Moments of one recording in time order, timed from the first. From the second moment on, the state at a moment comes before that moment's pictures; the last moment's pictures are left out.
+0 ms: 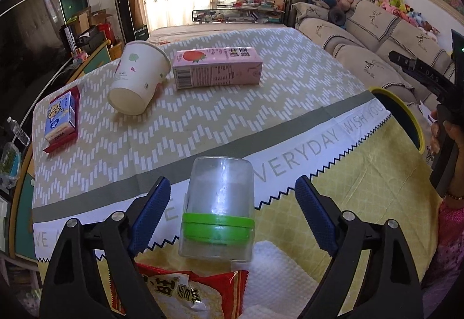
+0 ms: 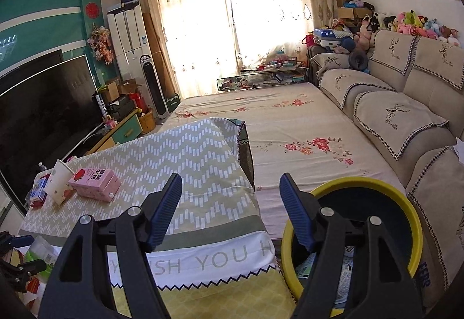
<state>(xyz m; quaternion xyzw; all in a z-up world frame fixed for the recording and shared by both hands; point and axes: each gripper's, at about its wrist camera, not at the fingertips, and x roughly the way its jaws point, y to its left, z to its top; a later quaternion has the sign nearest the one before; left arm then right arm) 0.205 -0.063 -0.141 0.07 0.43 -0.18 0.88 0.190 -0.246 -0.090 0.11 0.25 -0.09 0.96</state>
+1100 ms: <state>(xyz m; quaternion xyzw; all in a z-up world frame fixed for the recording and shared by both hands) 0.177 -0.215 -0.083 0.11 0.41 -0.30 0.85 0.165 -0.280 -0.081 0.12 0.23 -0.13 0.96</state>
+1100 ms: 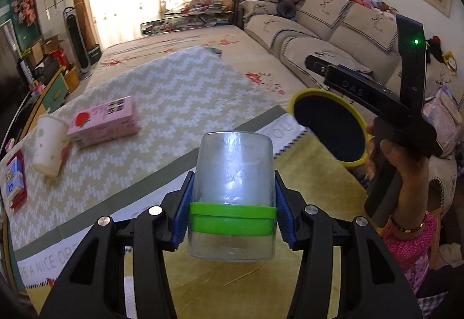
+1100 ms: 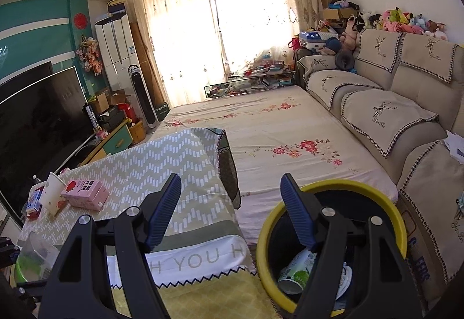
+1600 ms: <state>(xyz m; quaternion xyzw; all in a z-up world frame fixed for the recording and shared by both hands) 0.179 -0.442 -0.106 0.20 0.46 -0.42 0.76 0.027 -0.422 -0.080 0.14 0.22 -0.31 0.92</state>
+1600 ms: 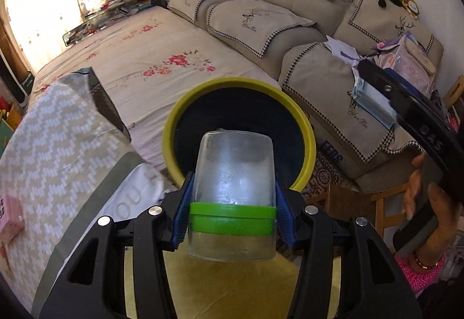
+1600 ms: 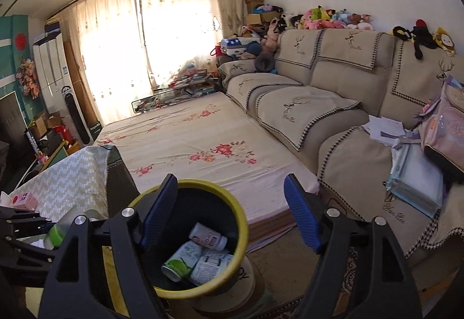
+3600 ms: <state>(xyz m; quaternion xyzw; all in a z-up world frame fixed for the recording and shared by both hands) 0.033 0.097 -0.046 -0.13 0.32 0.01 0.94 0.127 -0.053 -0.094 -0.01 0.36 0.27 0.89</state>
